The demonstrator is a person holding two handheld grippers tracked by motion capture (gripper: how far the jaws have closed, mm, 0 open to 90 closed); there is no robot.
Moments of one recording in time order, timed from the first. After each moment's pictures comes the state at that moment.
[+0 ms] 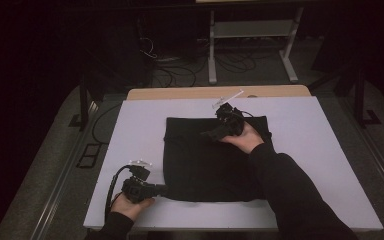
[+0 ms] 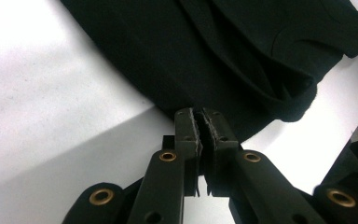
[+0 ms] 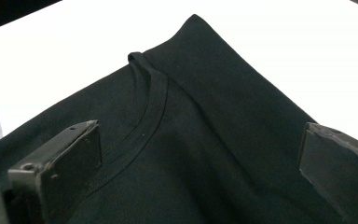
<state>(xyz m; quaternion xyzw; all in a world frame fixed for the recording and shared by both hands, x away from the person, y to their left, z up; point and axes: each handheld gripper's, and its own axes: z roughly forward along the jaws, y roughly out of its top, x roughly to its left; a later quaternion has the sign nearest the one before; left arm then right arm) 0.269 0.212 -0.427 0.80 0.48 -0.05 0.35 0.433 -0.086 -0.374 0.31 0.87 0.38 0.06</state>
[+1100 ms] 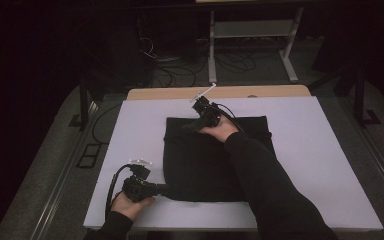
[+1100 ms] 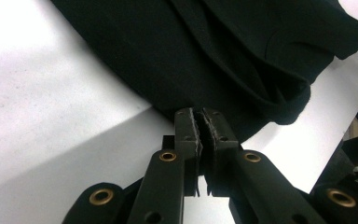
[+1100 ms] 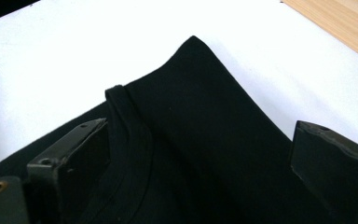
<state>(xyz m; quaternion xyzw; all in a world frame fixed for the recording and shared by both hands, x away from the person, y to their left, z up) 0.272 0.213 -0.428 0.80 0.47 -0.06 0.36 0.480 -0.023 -0.393 0.32 0.88 0.36 0.05</state>
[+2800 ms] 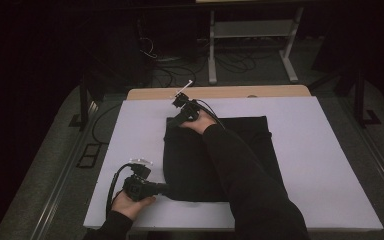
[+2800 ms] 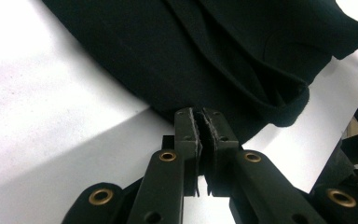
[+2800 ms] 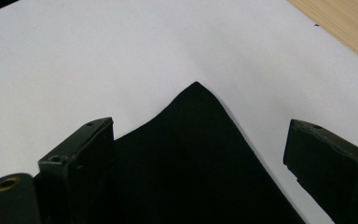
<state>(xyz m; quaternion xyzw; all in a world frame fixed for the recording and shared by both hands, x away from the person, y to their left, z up) 0.275 0.212 -0.429 0.80 0.47 -0.06 0.36 0.527 0.038 -0.416 0.29 0.89 0.34 0.06</state>
